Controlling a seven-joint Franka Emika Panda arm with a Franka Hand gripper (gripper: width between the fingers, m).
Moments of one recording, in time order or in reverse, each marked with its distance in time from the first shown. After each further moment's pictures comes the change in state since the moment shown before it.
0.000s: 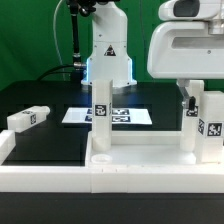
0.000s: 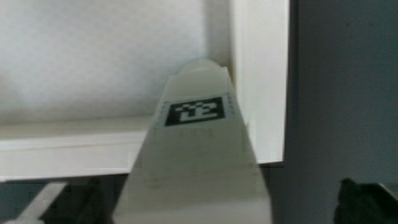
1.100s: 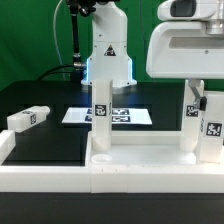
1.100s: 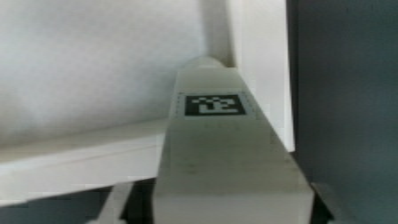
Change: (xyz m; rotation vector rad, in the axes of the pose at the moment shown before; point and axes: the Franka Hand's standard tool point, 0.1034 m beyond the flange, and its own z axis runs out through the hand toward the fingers) arm 0.000 0.004 0.002 -0.003 0.003 0.309
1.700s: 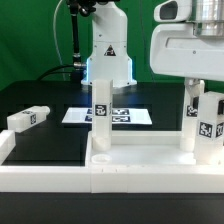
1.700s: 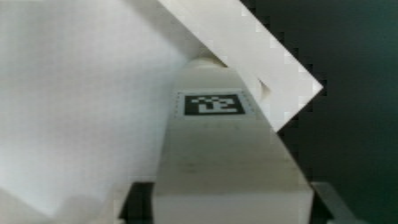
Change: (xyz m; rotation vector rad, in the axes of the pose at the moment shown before) arm 0.000 0.006 0.001 0.002 -0.006 0.639
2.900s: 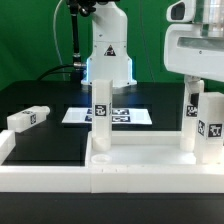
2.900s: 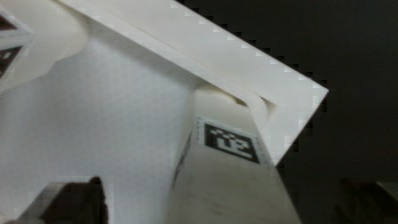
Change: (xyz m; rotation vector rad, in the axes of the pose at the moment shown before) arm -0.012 0.001 0.001 -0.032 -0.013 0.057
